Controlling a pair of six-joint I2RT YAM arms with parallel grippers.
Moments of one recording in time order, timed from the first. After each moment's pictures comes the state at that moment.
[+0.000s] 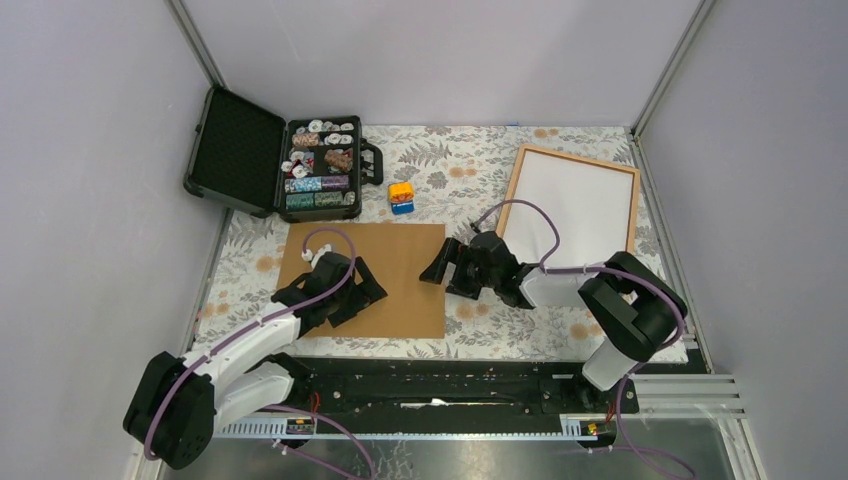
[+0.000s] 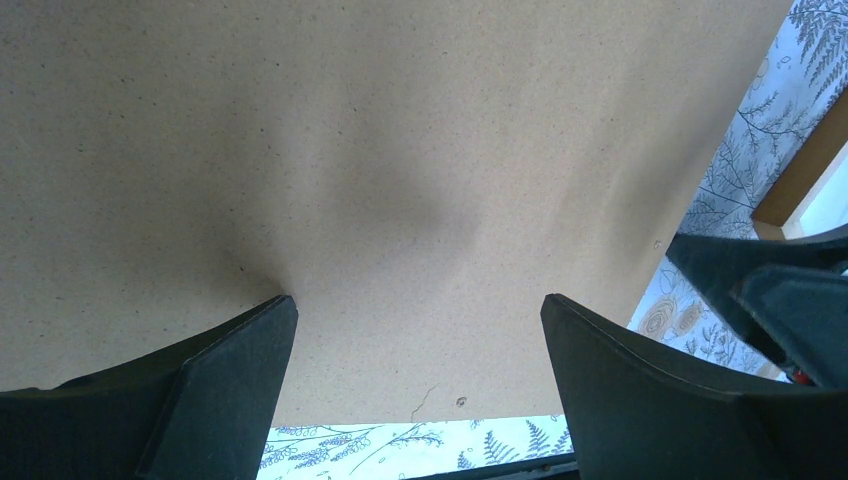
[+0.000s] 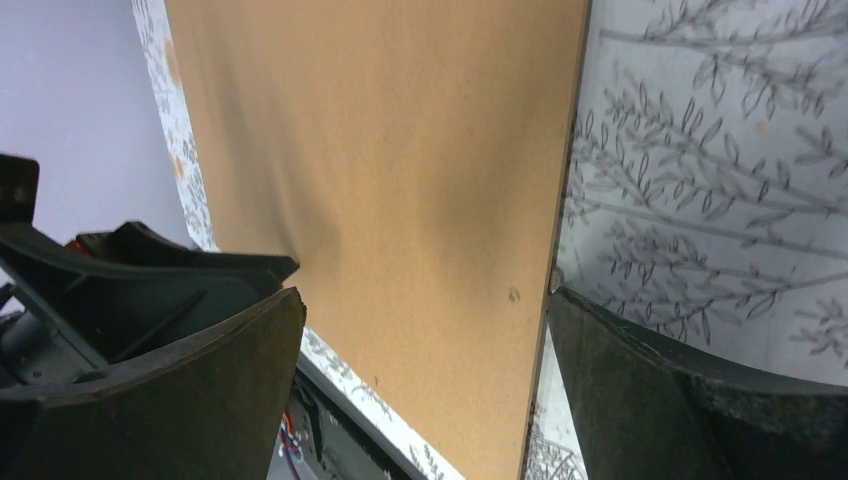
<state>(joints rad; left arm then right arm) -0.53 1.00 0.42 -0.36 -0.05 -1.02 0.74 1.63 0.63 0.33 -0.22 1.05</state>
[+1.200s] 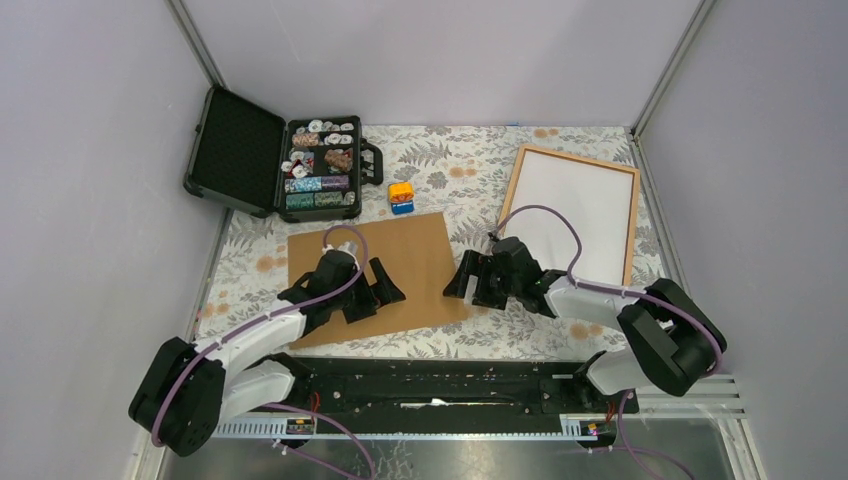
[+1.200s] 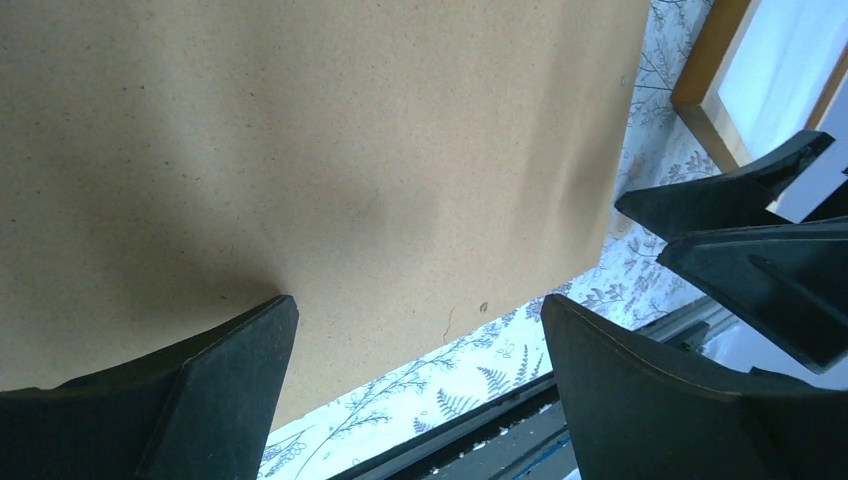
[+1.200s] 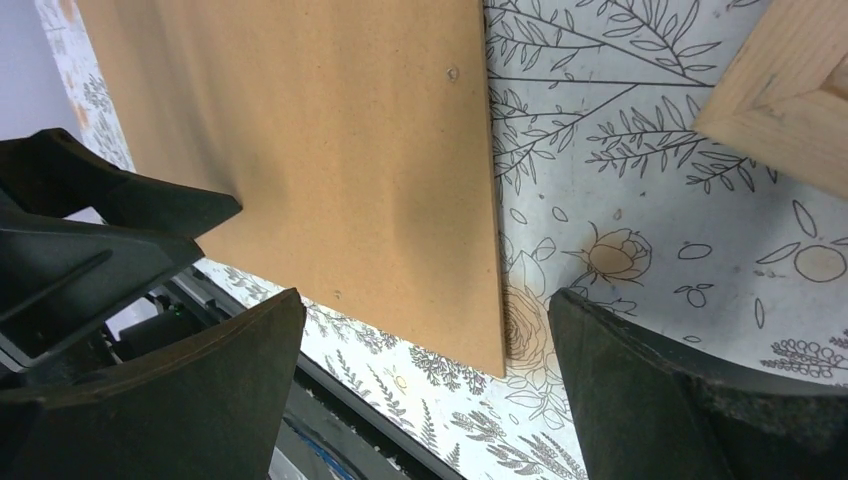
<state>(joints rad) -0.52 1.06 0.38 -0.16 0.20 -0.92 0.68 1.41 0.54 0.08 -0.23 0.89</state>
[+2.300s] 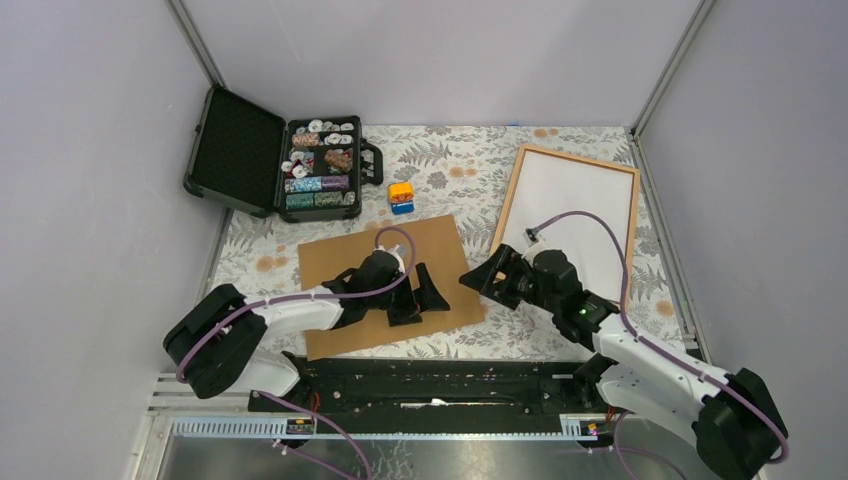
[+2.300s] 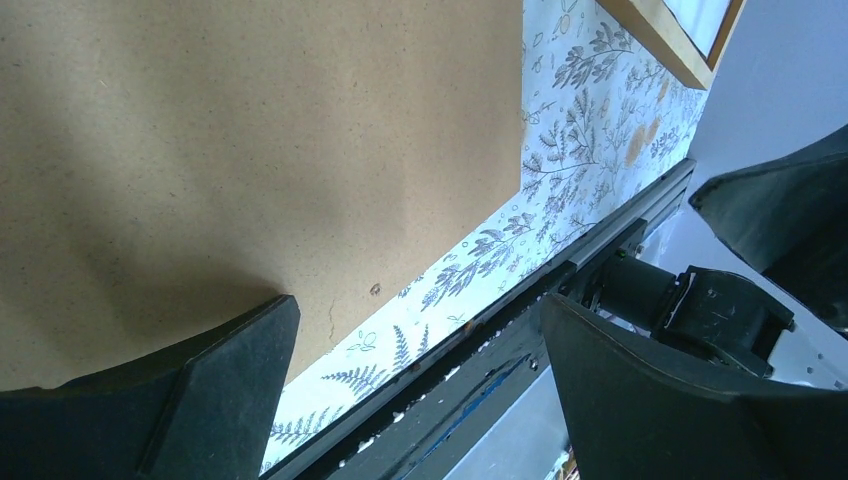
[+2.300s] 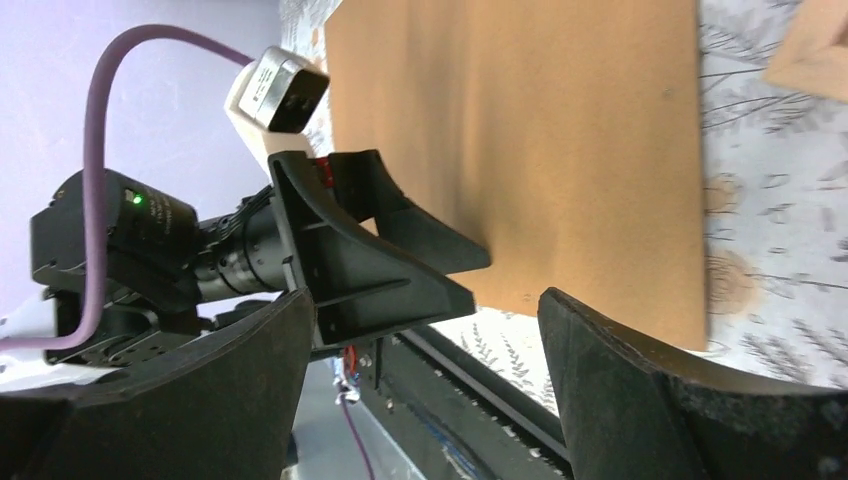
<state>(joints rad) -0.78 1.36 0.48 0.13 0.30 -1.08 0.65 0.93 0.40 0.08 -0.24 1.08</state>
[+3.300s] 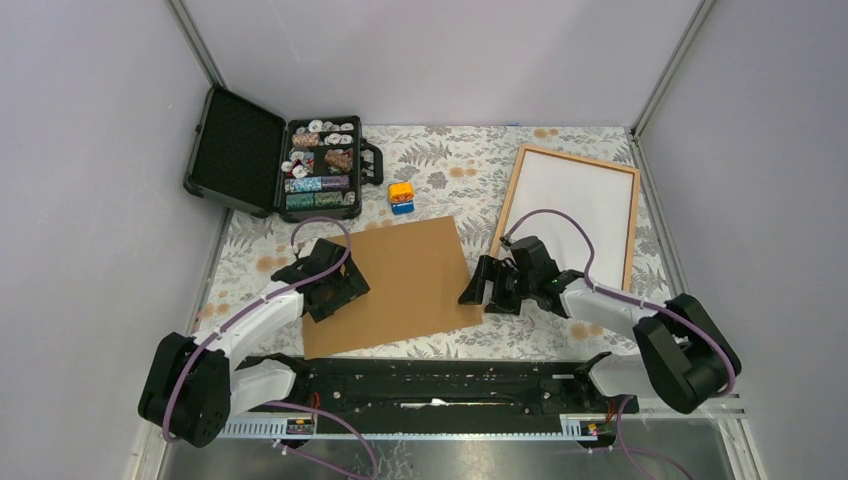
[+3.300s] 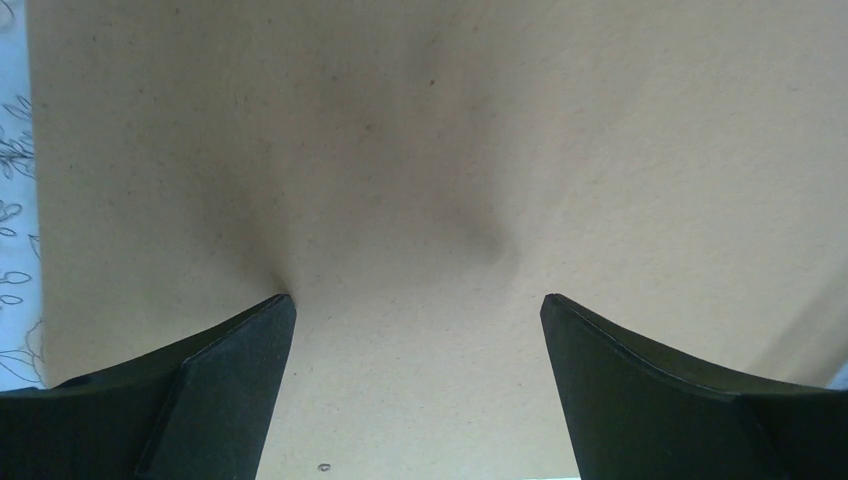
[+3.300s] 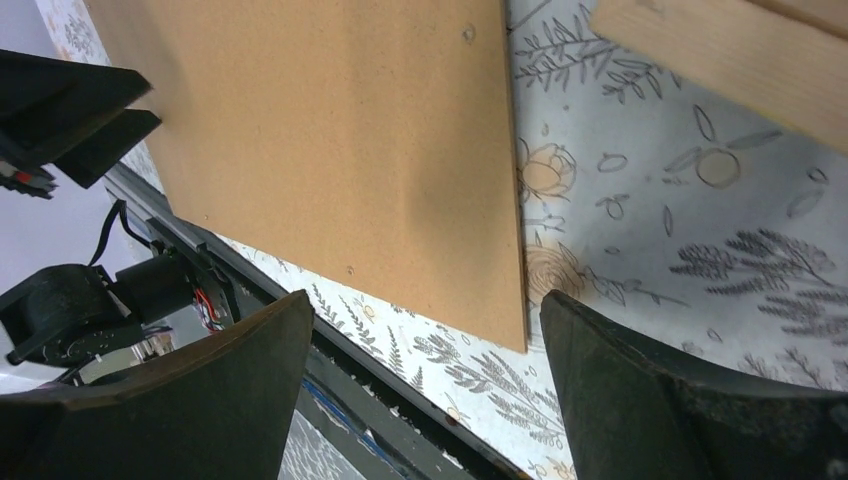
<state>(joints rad) -0.41 1.11 0.56 -0.55 -0.17 -0.93 0.55 1.29 0.49 -0.07 -0.39 0.81</state>
